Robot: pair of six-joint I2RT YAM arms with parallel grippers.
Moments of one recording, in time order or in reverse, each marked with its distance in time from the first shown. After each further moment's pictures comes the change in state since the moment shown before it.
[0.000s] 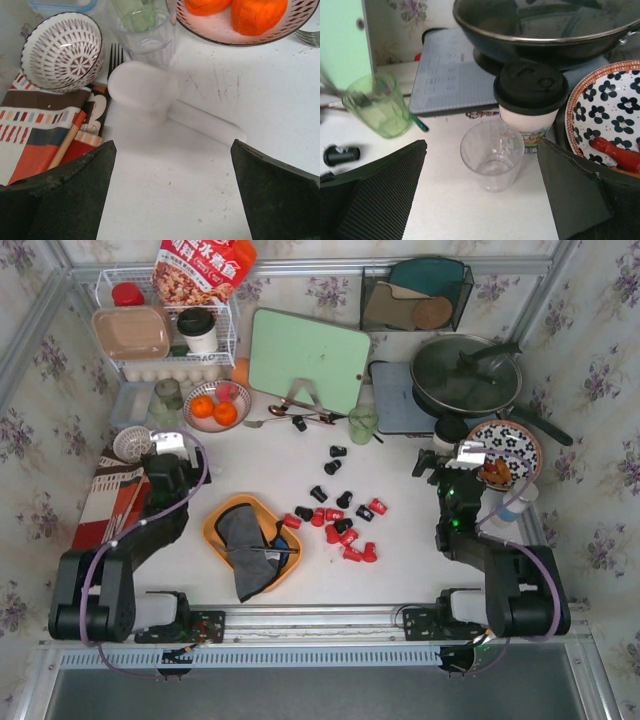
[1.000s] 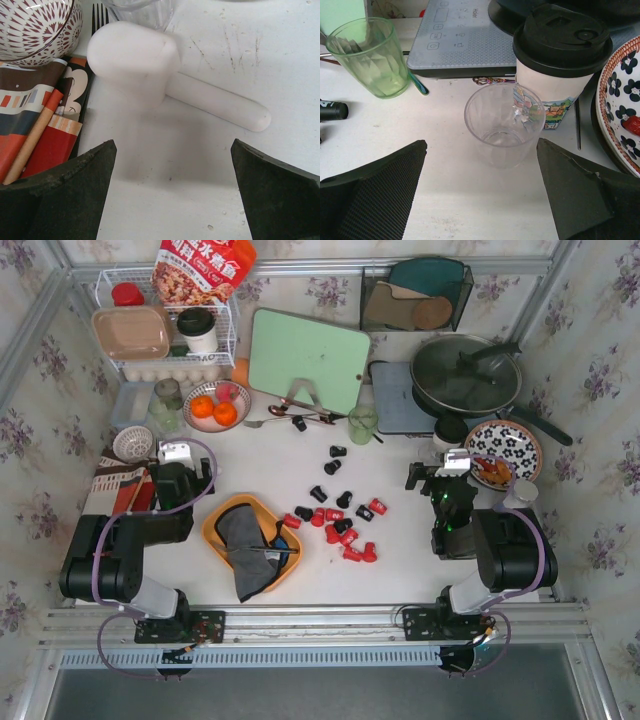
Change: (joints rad) left arm 0.018 0.177 -0.066 0.185 0.016 0.010; right arm -0.010 0.214 -0.018 0.143 -0.091 -0.037
